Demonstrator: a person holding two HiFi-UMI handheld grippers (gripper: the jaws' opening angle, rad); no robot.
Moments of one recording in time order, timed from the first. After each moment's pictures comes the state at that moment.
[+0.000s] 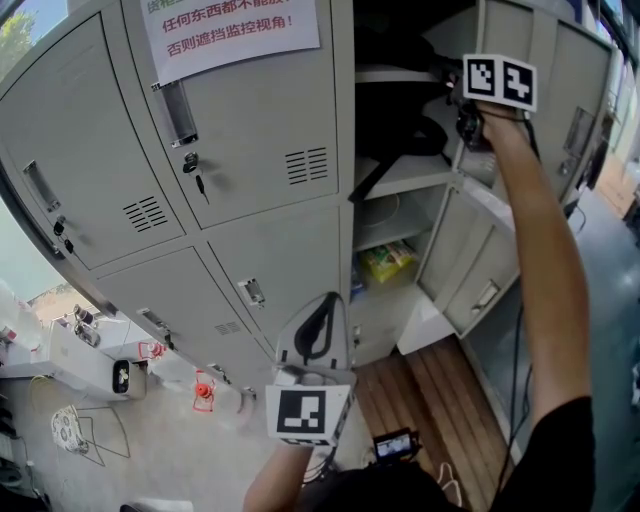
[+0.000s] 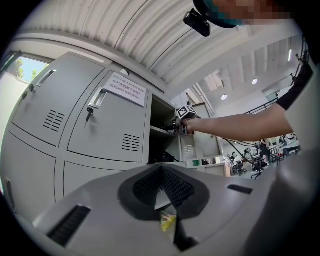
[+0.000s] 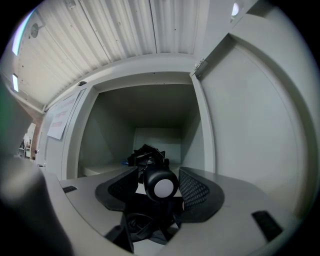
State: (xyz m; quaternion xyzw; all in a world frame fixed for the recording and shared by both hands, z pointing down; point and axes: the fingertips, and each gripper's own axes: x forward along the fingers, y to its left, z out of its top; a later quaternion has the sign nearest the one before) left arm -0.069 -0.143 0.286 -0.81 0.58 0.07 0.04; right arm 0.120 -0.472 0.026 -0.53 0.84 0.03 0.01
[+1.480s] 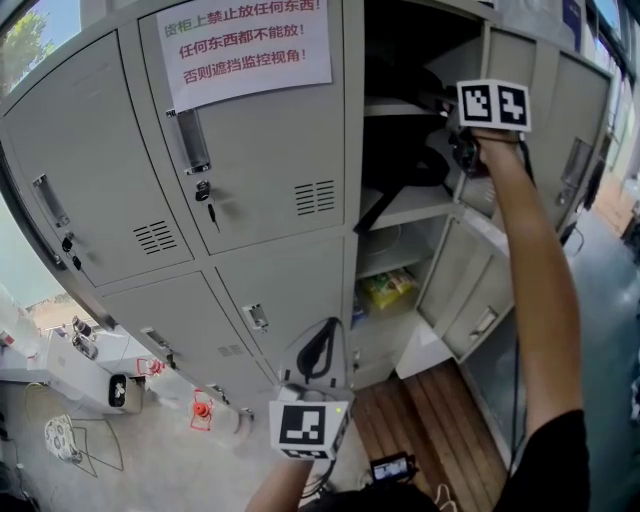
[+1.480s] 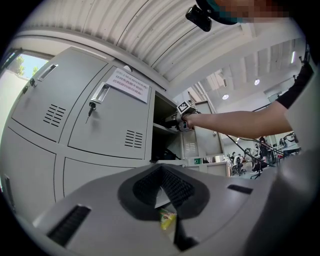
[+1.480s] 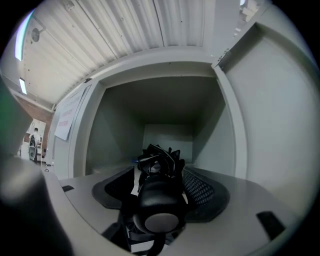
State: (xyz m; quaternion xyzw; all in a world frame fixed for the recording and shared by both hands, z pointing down) left arm -0.077 -0.154 0.292 -0.81 0.58 0.07 0.03; right arm 0.087 -0.473 0.021 -0.49 0.87 0.03 -0.03
